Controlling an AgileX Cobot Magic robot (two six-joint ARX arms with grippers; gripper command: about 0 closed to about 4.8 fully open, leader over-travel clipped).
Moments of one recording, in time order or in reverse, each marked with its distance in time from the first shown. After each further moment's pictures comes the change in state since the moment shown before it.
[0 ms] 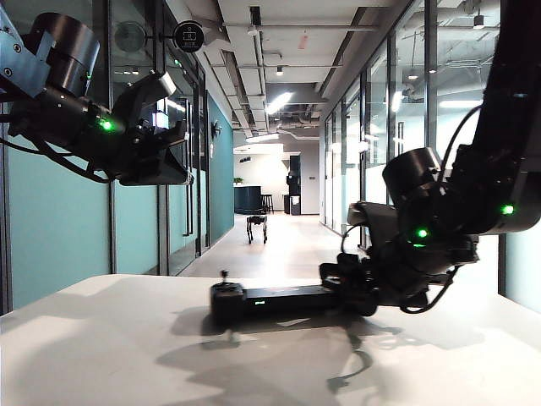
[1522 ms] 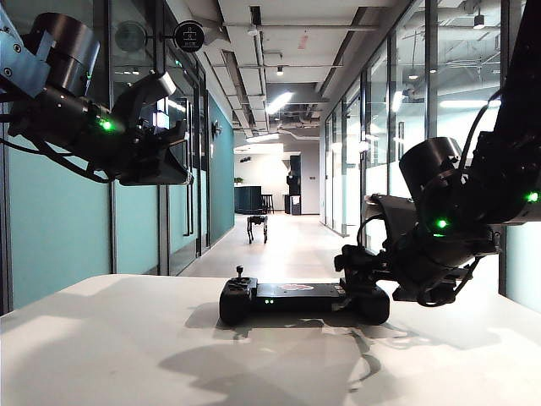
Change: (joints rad) left arm 0.000 0.000 0.000 0.000 0.000 0.000; right arm -0.039 -0.061 -0.059 0.000 -0.011 0.008
